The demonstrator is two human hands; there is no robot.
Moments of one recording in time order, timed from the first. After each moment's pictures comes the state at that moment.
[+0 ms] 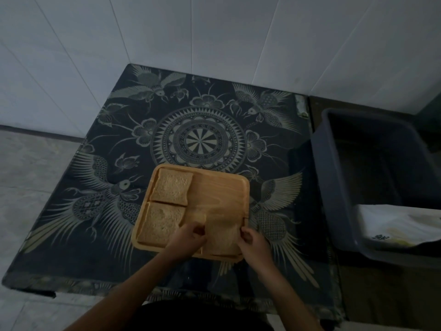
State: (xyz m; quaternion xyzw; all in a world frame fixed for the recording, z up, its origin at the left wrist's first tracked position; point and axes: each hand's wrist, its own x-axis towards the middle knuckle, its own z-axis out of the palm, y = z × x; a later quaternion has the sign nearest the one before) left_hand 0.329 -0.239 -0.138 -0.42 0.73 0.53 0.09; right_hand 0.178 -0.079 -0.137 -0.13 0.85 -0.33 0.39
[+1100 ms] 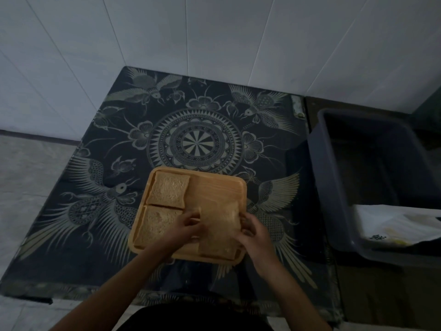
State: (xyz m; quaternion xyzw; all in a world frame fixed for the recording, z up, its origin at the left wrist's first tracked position) left_hand 0.320 -0.258 -0.120 -0.40 0.55 0.73 0.02; right_hand 0.169 -0.086 -0.109 -0.07 0.72 -0.54 0.44
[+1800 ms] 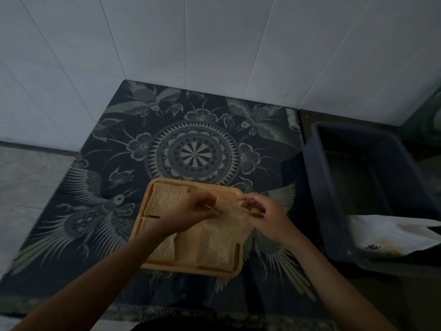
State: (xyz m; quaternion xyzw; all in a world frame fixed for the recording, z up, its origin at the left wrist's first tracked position) left_hand 0.271 -0.302 -0.066 -0.18 0.78 0.60 -0.06; right_hand 0.093 -0.115 -0.041 -0.41 0.75 -0.40 0.34
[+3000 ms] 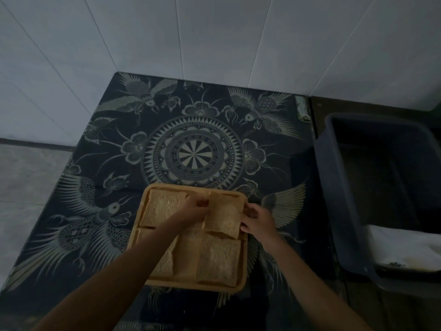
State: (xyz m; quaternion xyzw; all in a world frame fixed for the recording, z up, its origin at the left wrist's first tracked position) left_hand 0.218 -0.332 -0.135 -0.38 0.71 0.59 0.04; right_hand 0.072 -0.154 -0.150 -0.07 0.74 -0.50 0.45
